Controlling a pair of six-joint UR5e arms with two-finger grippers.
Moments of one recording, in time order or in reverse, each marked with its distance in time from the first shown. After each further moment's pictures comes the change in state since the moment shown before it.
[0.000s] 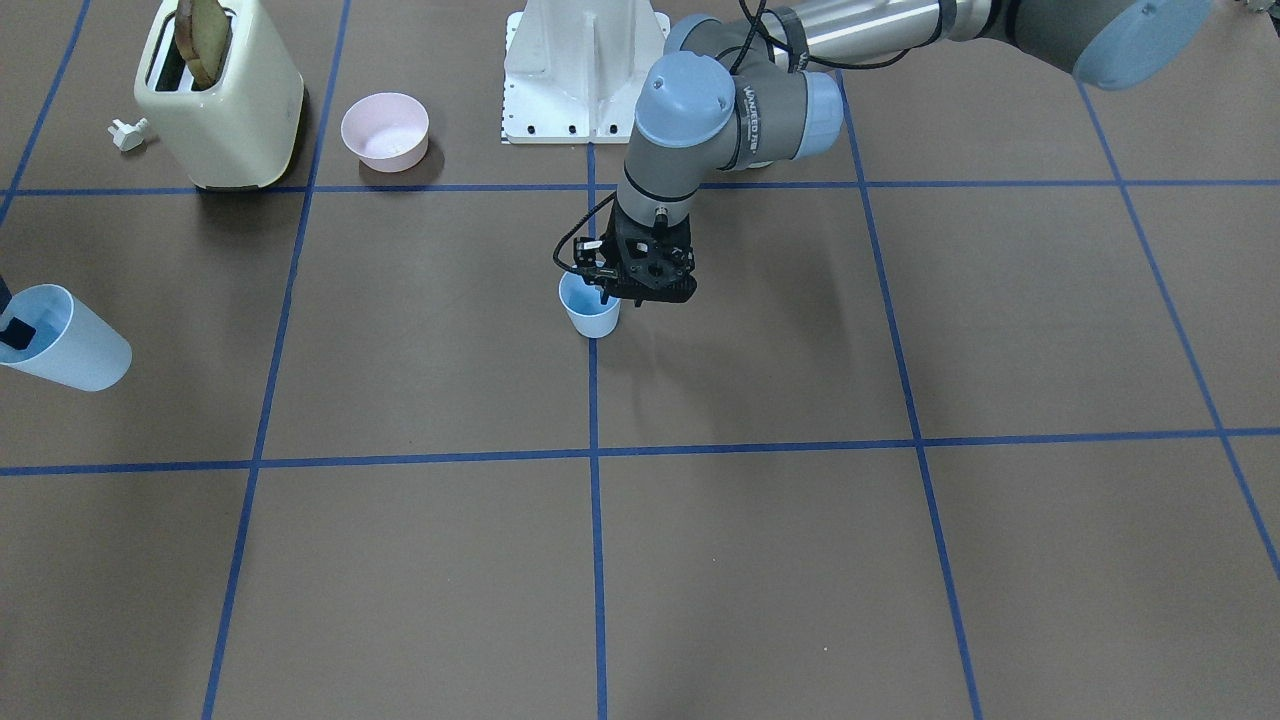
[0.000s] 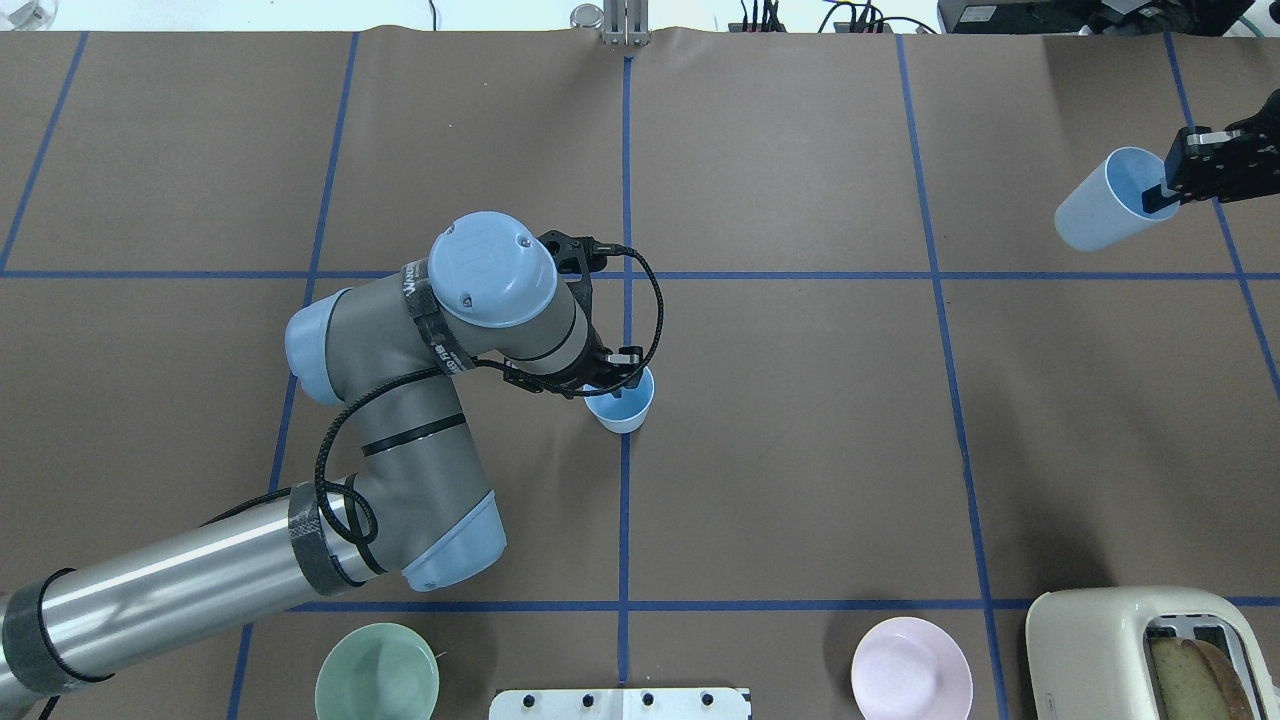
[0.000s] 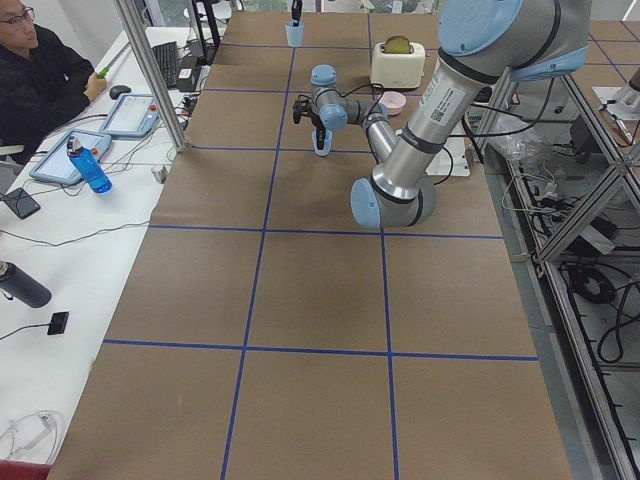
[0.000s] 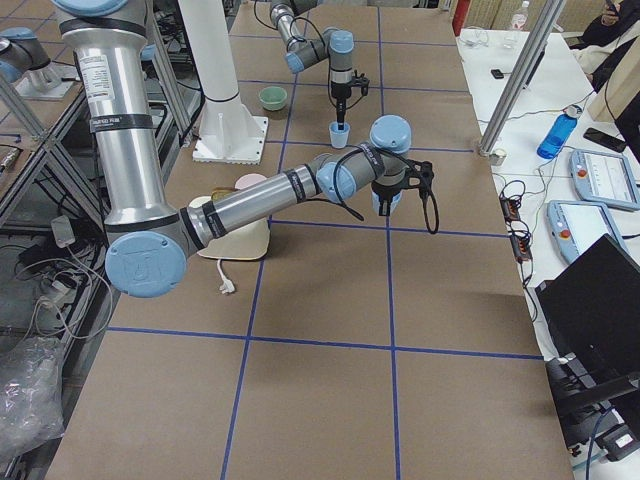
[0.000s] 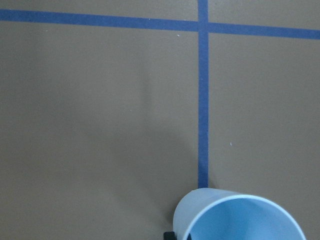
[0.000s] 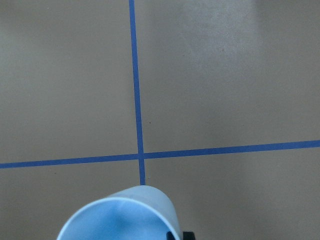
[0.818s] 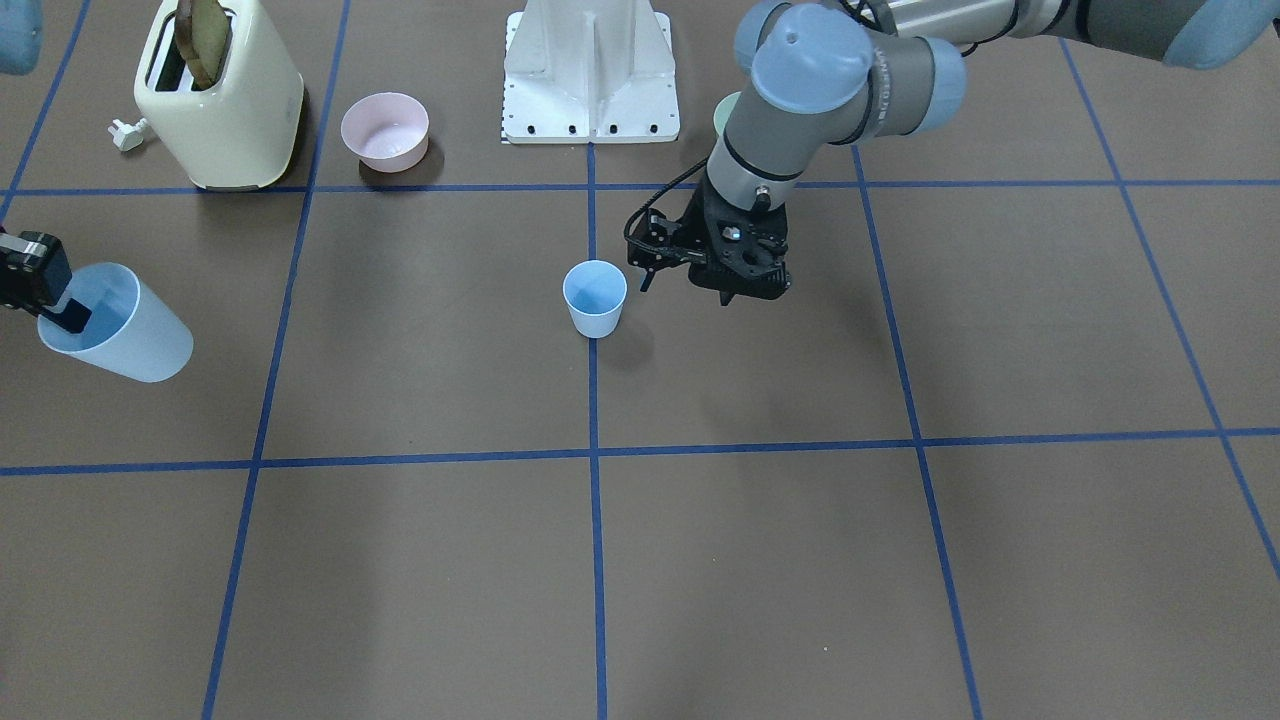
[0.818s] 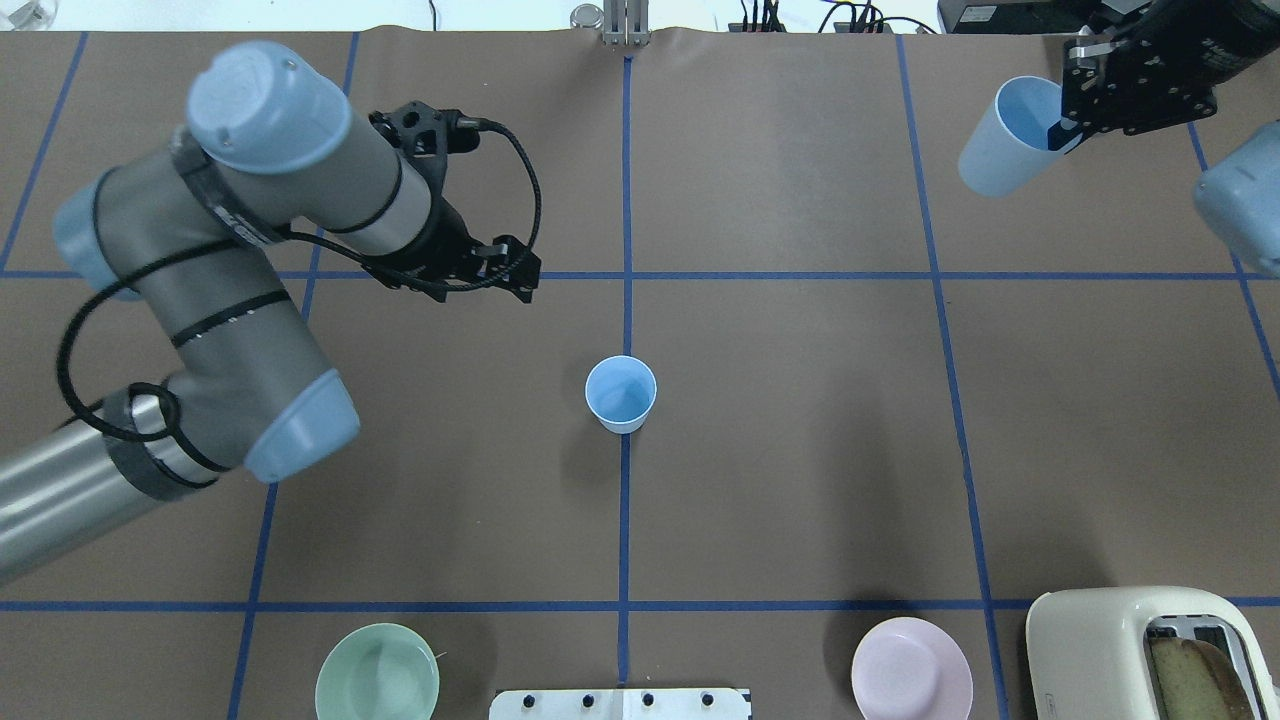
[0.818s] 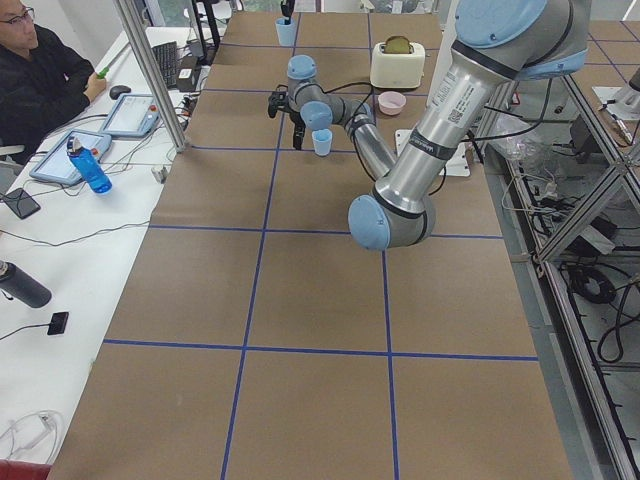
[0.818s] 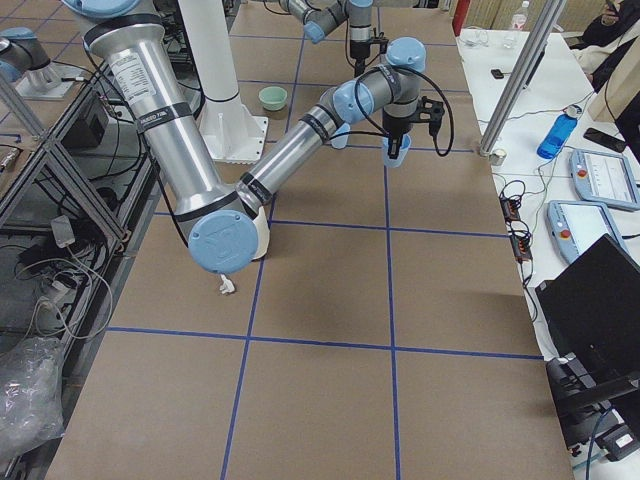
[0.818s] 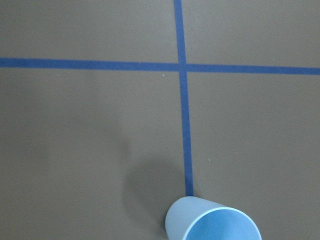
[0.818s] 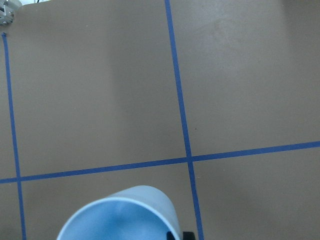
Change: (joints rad) left arm -0.257 0.154 -0.200 0.052 -0.199 0.245; right arm -0.112 0.290 0.114 -0.401 -0.107 0.150
